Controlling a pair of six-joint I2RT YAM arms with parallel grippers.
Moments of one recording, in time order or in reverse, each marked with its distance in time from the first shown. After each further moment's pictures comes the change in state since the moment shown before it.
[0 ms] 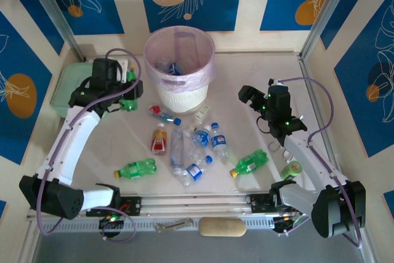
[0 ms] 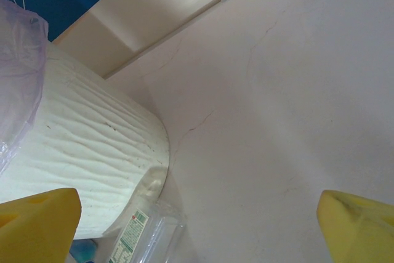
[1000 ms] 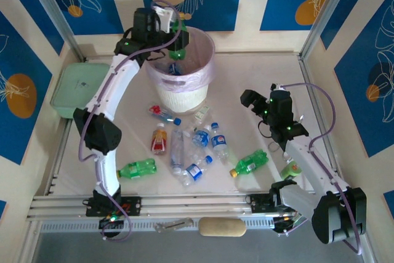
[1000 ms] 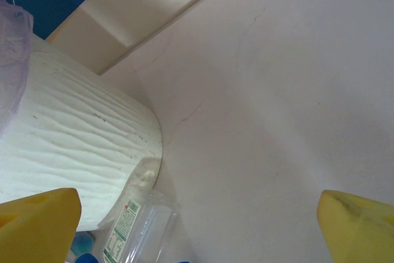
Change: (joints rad) left arm -0.152 0.751 0.838 0.151 0.301 0.012; right arm -0.019 -0.054 -0.063 -0.005 -0.012 0.026
